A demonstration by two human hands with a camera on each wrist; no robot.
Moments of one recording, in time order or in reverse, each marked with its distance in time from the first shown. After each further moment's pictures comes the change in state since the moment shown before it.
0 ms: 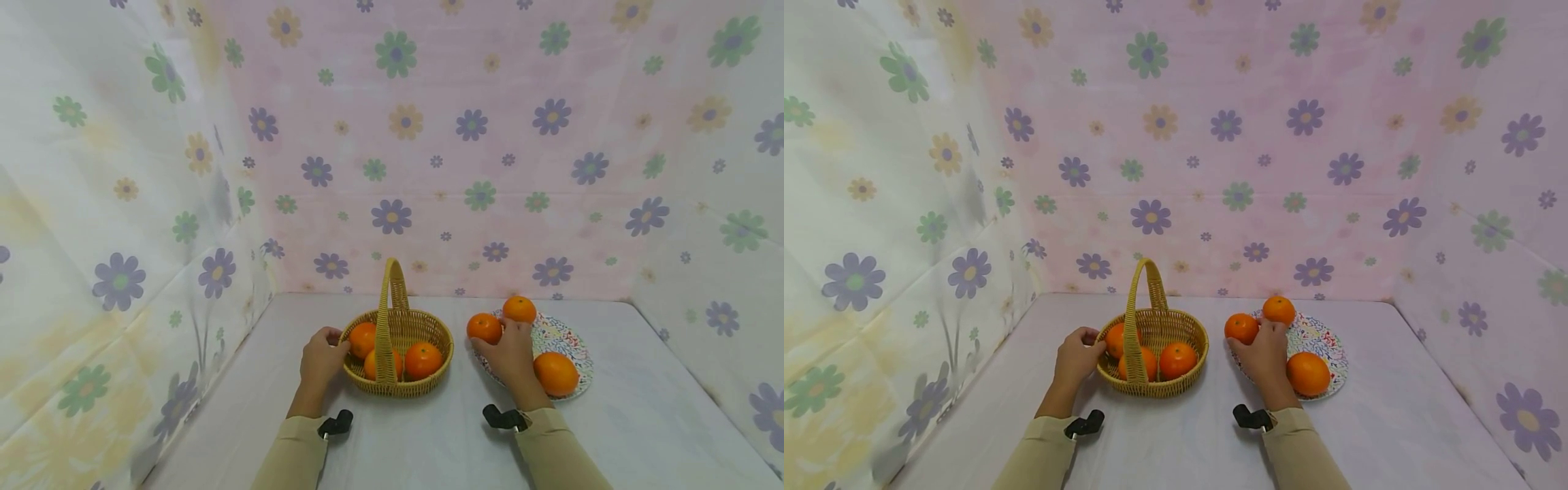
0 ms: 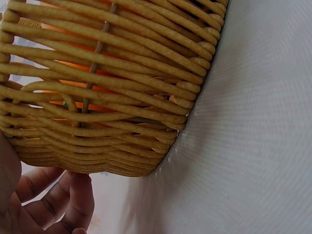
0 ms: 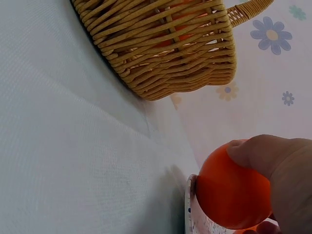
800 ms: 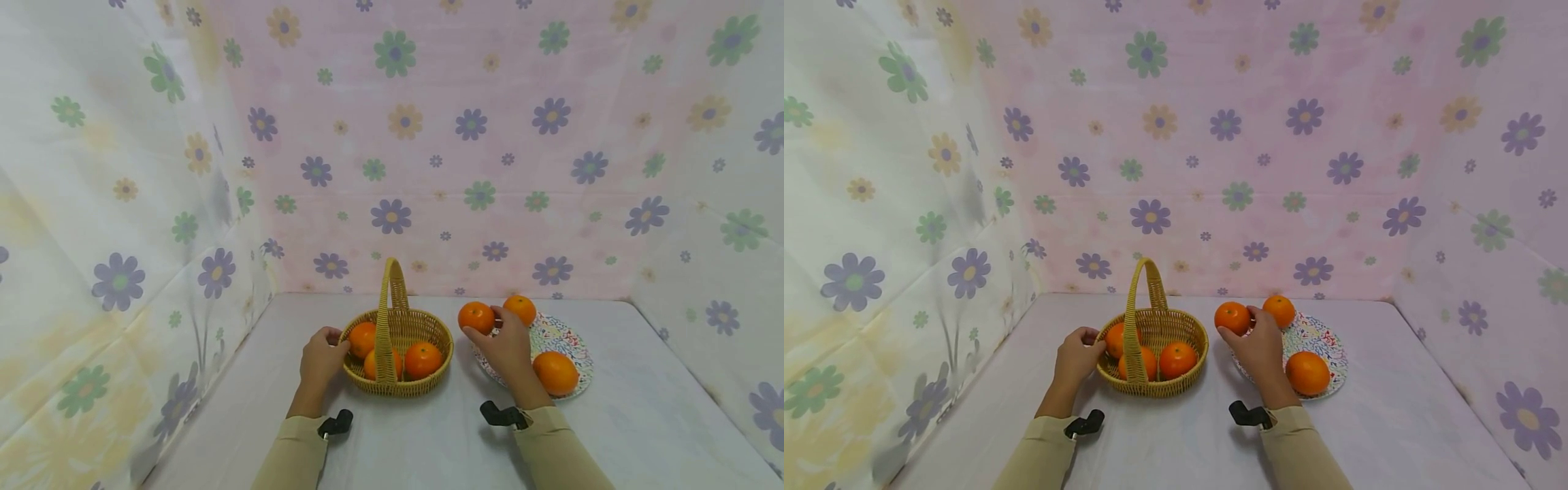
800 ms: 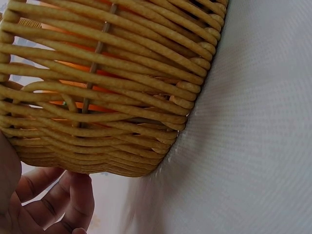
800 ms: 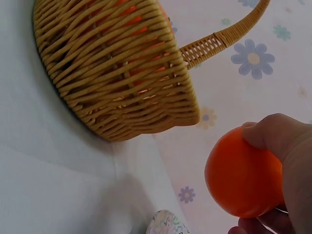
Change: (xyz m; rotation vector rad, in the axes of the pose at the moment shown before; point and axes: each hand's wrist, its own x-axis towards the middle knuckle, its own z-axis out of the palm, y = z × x) left_hand -0.001 0.000 -0.001 -0.005 -0.005 -0.001; right_hand -0.009 -0.025 -0.013 0.120 0.023 -0.109
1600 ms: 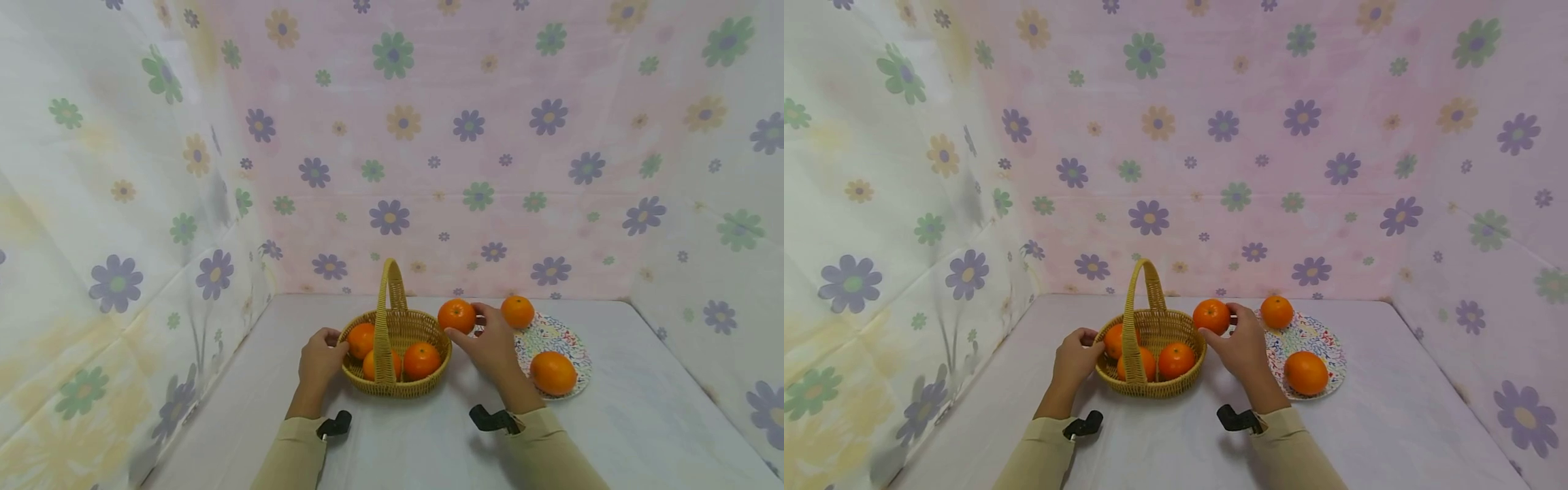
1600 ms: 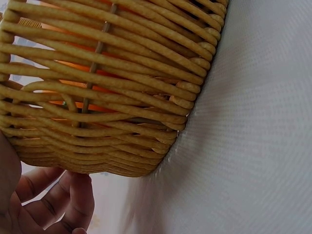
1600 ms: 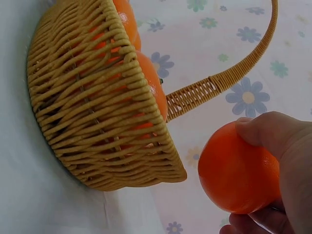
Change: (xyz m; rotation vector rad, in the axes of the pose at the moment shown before) left_hand -0.001 0.000 -0.003 0.009 -0.005 0.013; right_hand -0.012 -0.034 0.006 0.051 -0.060 -0.075
